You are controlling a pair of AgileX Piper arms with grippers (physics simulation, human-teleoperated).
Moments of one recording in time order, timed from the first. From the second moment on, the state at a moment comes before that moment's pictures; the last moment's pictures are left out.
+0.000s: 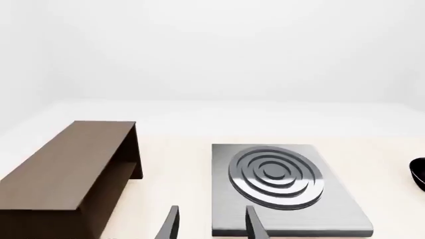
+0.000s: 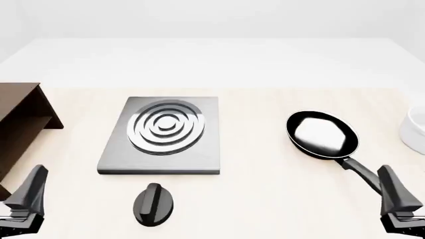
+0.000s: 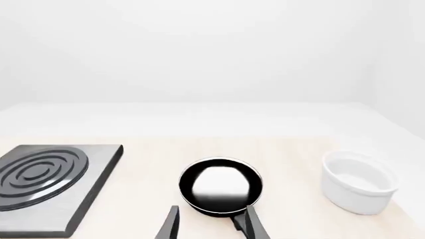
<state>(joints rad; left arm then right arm) 0.00 0.01 -0.01 0.01 -0.01 -0.01 0.01 0.00 -0.01 0.00</state>
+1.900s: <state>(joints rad) -0.49 1.25 -0.13 -0.24 -0.30 -0.05 0.10 0.00 -0.06 0.01</state>
